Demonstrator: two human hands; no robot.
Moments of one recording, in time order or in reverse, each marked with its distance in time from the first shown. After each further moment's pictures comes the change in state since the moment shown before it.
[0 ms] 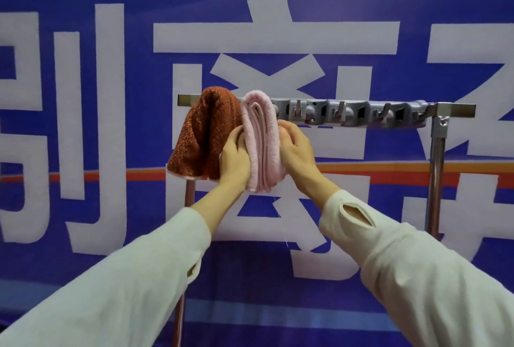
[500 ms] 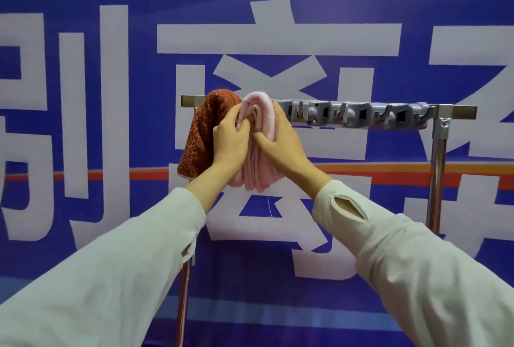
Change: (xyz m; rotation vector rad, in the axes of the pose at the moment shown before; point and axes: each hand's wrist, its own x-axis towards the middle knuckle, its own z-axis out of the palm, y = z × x) left_hand 0.023 0.026 -0.016 0.184 0.021 0.320; right_hand 0.005 -0.022 0.018 -0.199 -0.097 -0.326
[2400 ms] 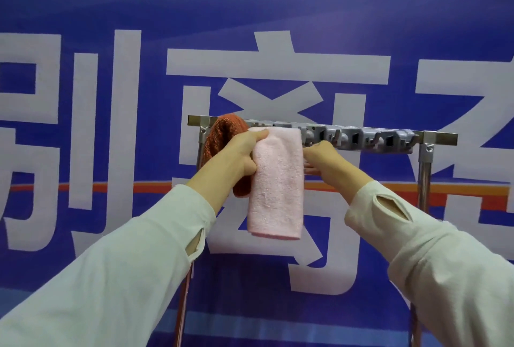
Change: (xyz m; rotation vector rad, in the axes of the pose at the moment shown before) left_hand 0.022 0.061 -0.008 -0.684 -0.321 -0.957; right_hand 0.013 -0.018 -0.069 -0.009 0.006 0.702
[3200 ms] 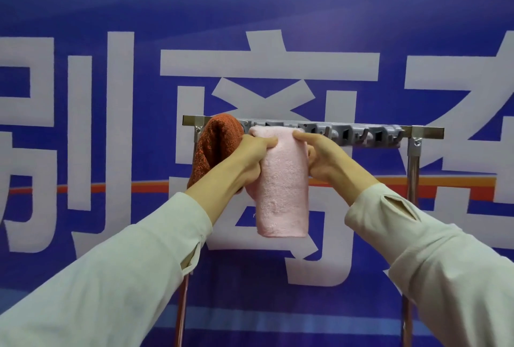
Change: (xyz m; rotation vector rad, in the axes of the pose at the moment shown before) left_hand -0.002 -0.023 0.018 0.233 0.031 0.242; right_hand -0.028 -0.008 -0.021 0.551 -0.287 0.205
